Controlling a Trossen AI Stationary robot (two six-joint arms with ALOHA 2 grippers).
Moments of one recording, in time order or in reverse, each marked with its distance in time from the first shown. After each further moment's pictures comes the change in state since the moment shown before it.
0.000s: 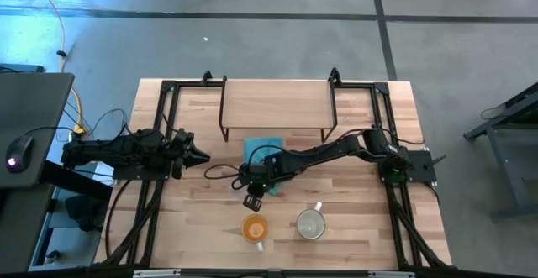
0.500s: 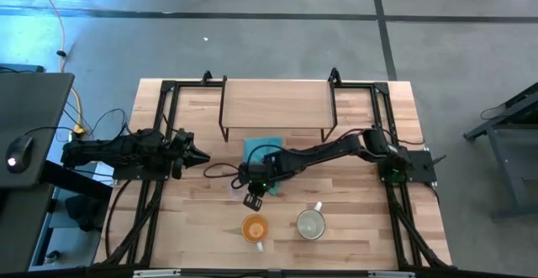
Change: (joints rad) left arm 0.000 0.000 0.000 0.000 0.000 -0.002; right arm -0.002 0.000 0.060 -0.095 0.011 0.008
